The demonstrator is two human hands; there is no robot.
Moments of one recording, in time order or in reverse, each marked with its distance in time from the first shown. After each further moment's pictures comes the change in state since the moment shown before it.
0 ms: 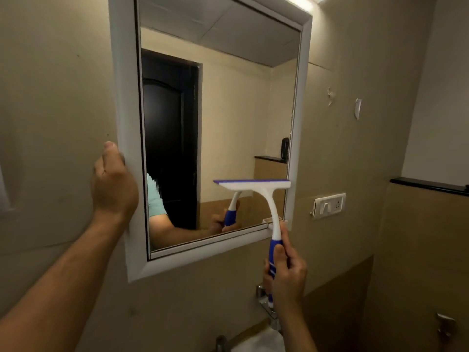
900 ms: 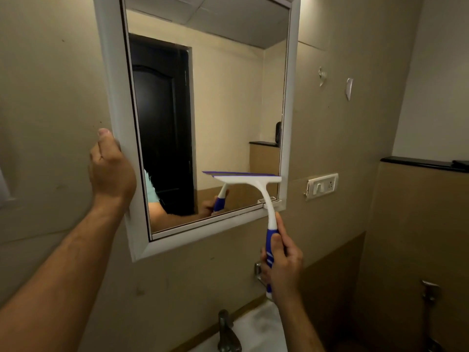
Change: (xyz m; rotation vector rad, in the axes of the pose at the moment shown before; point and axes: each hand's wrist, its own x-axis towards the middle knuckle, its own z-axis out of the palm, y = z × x) left_hand 0.000 -0.001 0.002 -0.028 -0.013 -0.043; right_hand -0.028 -0.002 -0.008 0.042 -0.011 0.094
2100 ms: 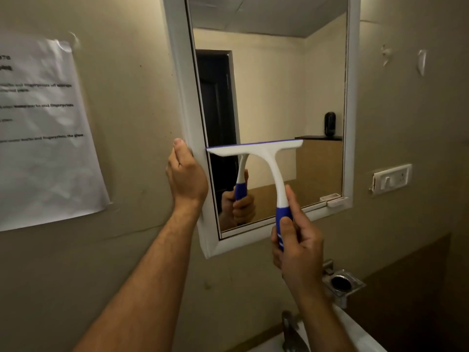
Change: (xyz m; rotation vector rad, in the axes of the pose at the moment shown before) left_hand -0.015 0.018 -0.017 -0.288 -0.112 -0.092; right_hand -0.029 -0.041 0.095 0.076 -0.192 -0.240
